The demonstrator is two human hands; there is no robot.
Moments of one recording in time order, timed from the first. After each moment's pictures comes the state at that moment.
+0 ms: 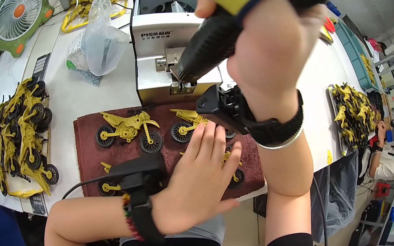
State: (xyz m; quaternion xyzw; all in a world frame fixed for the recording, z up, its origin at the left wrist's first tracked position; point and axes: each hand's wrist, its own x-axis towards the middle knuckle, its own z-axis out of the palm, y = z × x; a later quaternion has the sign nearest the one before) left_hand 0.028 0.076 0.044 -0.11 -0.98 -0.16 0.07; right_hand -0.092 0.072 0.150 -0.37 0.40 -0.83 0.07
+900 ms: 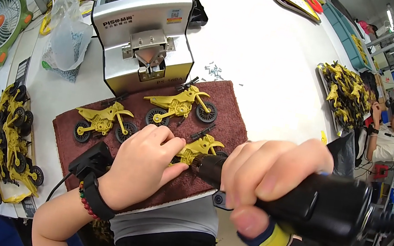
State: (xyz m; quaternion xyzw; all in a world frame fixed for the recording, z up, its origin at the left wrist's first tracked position) left_hand 0.041 0.032 0.017 -0.10 -0.94 -0.30 0.09; right_hand -0.028 0.199 0.104 -0.41 0.50 -0.75 0.12
